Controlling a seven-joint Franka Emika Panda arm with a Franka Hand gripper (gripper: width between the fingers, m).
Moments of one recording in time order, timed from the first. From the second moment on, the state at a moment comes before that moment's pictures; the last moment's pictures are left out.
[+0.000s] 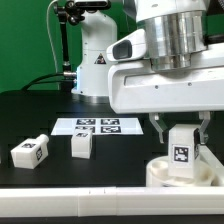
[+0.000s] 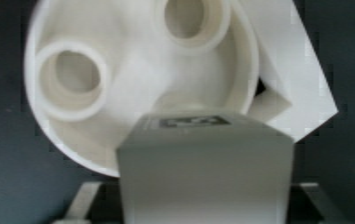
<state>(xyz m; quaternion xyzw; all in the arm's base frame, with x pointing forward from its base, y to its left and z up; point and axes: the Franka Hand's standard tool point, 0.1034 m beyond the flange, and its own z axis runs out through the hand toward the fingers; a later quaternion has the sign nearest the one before) 0.645 0.075 0.083 -0.95 0.30 -0.04 0.08</state>
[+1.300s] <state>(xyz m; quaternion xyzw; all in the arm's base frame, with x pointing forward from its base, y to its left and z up) 0.643 0.097 0.077 -0.74 0.66 0.00 0.14</state>
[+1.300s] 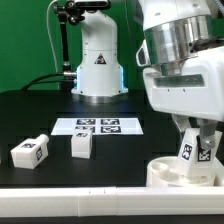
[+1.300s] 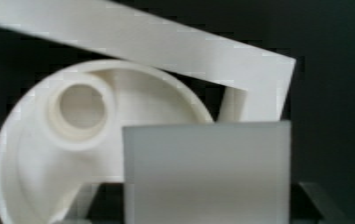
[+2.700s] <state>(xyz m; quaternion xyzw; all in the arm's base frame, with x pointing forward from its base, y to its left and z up) 0.647 0.107 0.089 -0.81 0.57 -0.01 0.16</state>
